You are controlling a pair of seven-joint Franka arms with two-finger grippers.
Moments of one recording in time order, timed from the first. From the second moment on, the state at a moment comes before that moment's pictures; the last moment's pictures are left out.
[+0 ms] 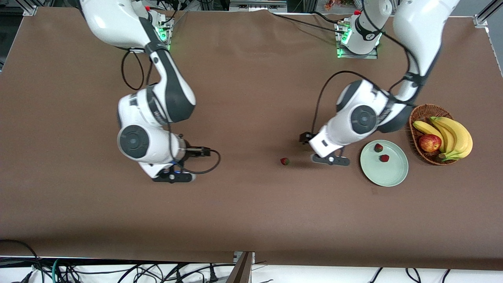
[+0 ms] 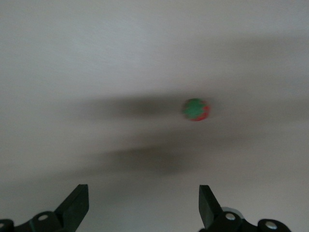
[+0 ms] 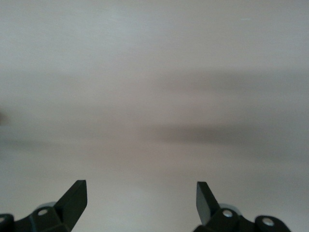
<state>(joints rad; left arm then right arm) 0.00 0.58 -0.50 -1.74 0.09 2.20 -0.47 0.52 0.73 -0.23 -1.13 0.29 1.67 0.26</state>
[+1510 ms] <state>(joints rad) -0.37 0.79 -0.26 -1.57 0.38 2.41 -0.83 0.04 0.03 -0.07 -1.37 0.02 1.29 0.06</state>
